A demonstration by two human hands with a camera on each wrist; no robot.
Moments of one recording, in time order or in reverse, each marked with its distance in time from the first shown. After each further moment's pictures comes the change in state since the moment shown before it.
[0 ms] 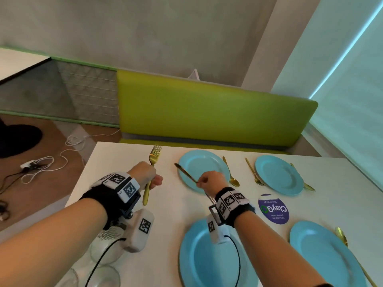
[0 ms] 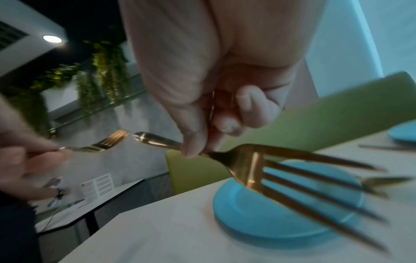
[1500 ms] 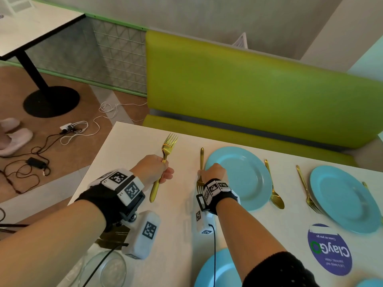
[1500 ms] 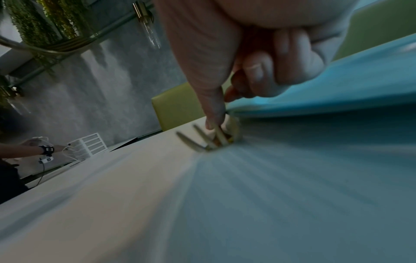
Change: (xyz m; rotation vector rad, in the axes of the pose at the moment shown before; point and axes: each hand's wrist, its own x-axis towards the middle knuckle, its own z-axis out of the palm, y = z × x) left_hand 0.100 -0.007 -0.017 -0.106 0.029 -0.089; right_hand 0.164 -0.023 0.103 0.123 -0.031 0.357
